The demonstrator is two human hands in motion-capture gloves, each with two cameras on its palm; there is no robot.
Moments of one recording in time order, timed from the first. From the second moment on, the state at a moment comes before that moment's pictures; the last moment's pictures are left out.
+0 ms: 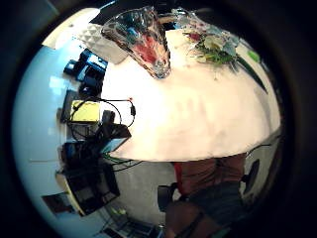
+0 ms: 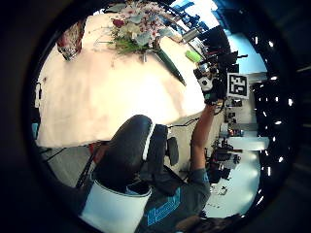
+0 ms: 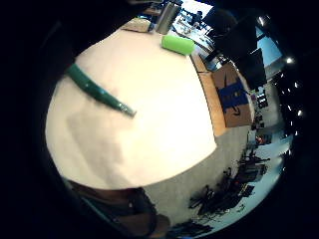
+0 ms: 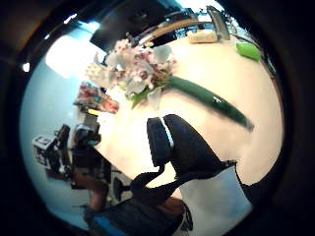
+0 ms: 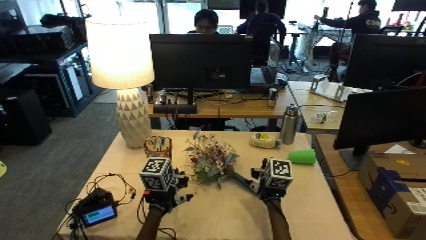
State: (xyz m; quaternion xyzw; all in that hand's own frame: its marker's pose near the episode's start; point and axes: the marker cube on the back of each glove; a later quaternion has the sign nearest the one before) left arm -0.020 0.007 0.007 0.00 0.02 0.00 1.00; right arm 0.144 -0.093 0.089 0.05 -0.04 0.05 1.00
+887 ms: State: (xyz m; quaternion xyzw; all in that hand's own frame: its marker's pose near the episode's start) left arm -0.026 -0.009 0.044 -0.03 0.05 -0.01 1.00; right arm 0.183 -0.133 0.203 -0.13 -0.07 0.07 0.99
